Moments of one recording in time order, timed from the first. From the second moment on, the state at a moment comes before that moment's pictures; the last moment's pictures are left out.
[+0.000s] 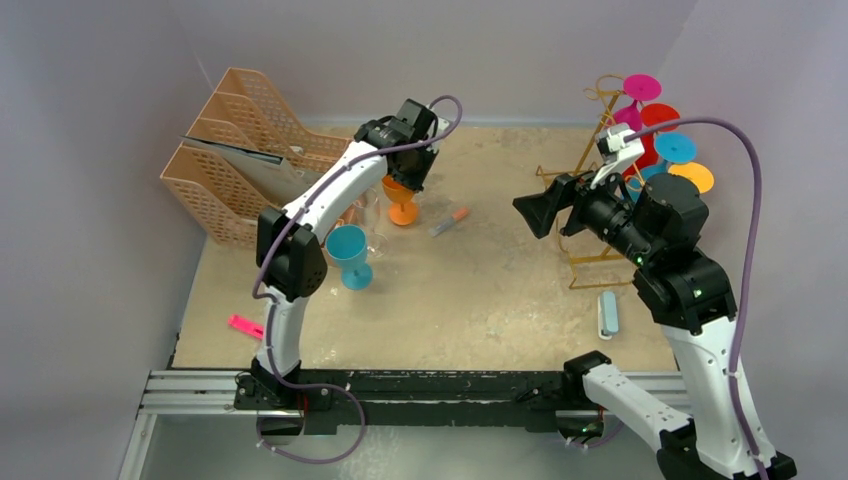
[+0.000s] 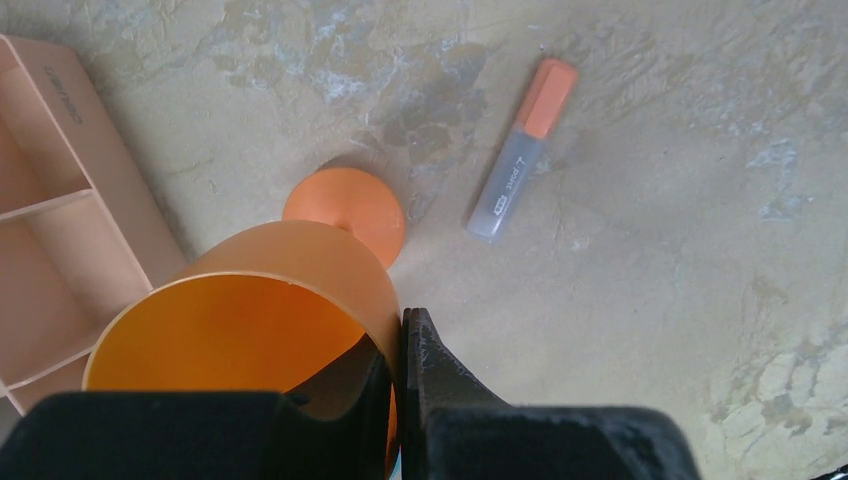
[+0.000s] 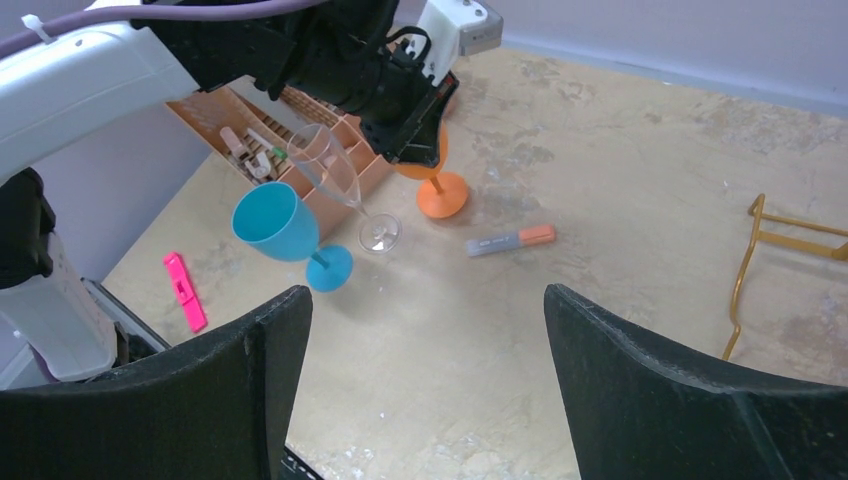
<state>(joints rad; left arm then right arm) -0.58 2.09 2.09 -0.98 -0.01 -0.05 0.35 0.86 1.40 -0.73 -0.26 0.22</state>
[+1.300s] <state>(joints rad) -0.52 2.12 2.06 -0.99 -0.06 -0.07 0.35 0.91 1.38 -0.71 -0.26 0.24</state>
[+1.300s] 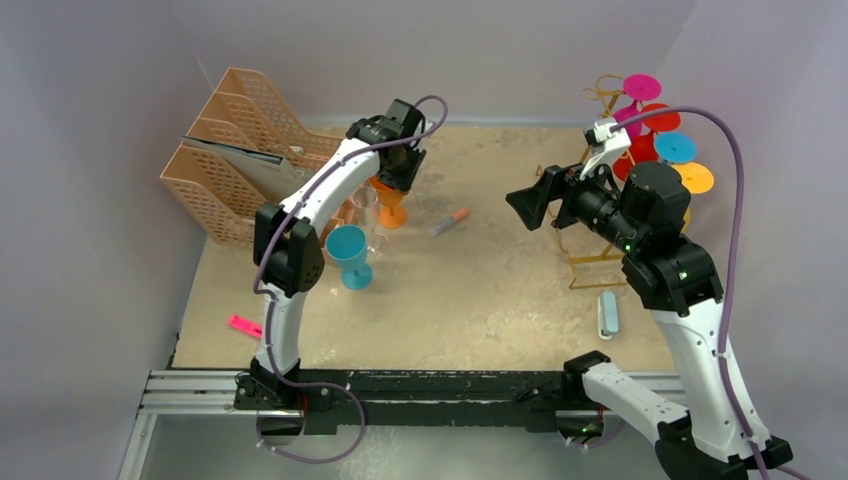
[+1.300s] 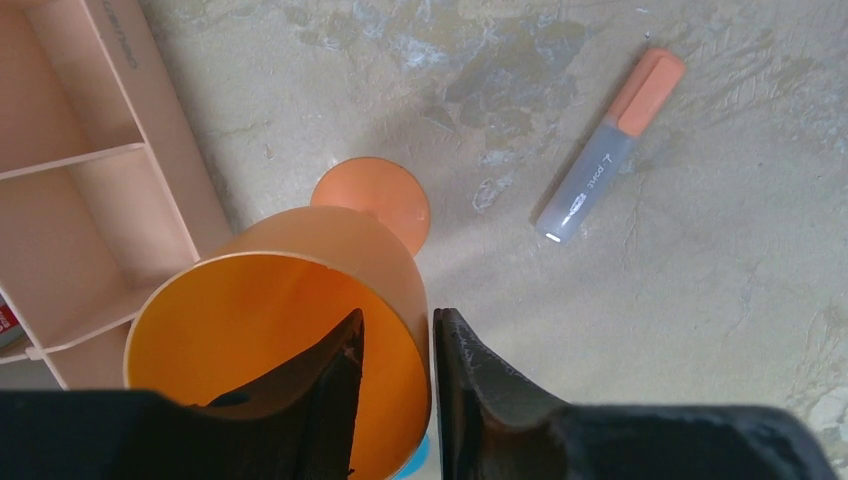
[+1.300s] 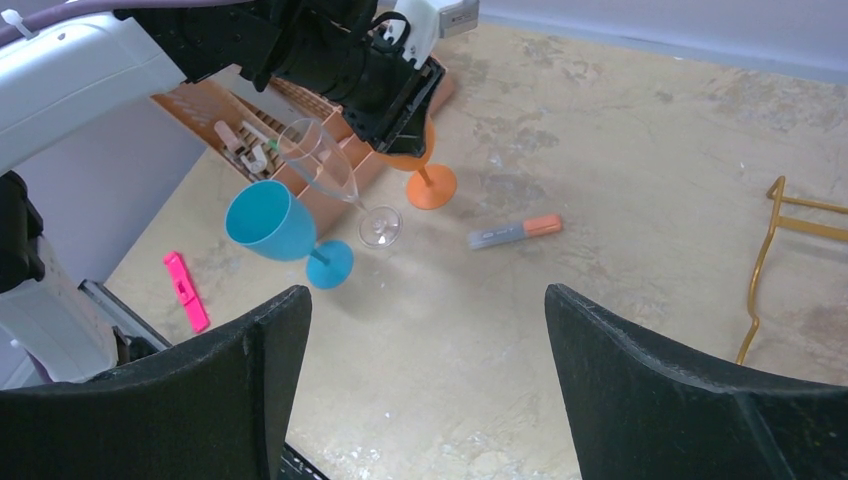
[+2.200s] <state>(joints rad) -0.51 1.94 2.12 -1.04 0.04 -0.04 0.35 1.17 1.59 -0.94 -0.23 0.26</state>
